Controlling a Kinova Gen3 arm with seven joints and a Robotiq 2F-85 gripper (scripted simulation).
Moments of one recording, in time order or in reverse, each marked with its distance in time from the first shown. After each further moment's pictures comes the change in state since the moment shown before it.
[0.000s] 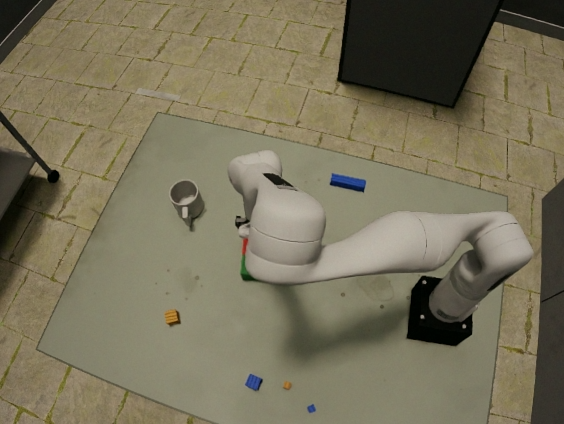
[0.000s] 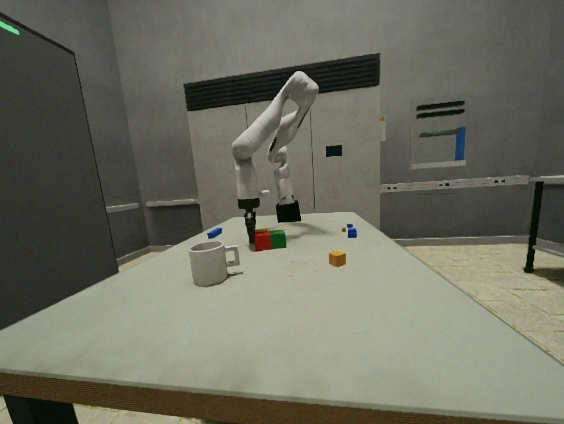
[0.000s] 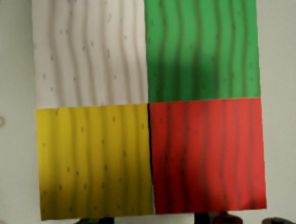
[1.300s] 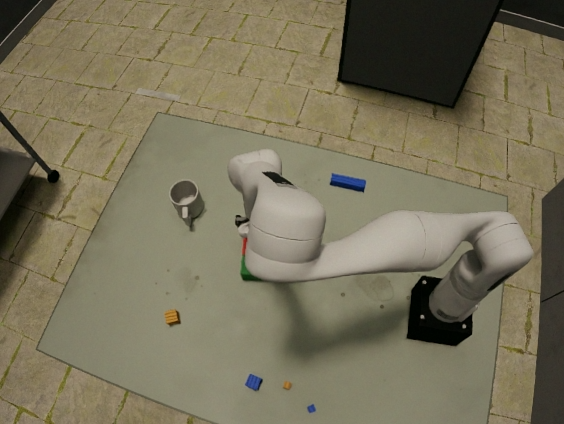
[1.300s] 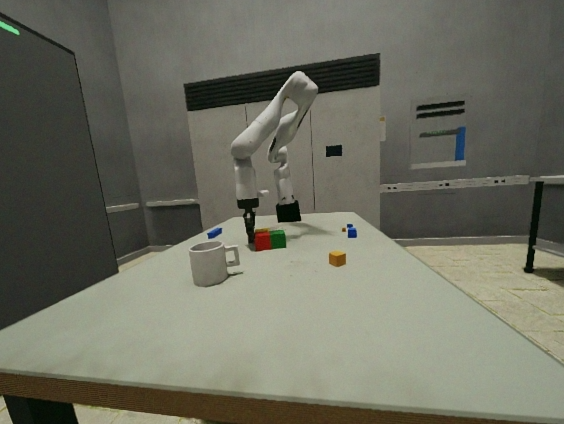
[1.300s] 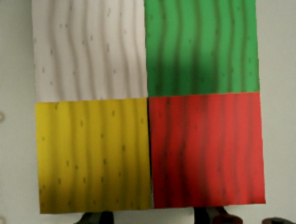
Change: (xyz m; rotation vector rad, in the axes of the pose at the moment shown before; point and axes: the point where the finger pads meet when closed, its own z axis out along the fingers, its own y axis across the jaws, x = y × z) arm -0.003 0.000 0.000 0.000 0.001 -0.003
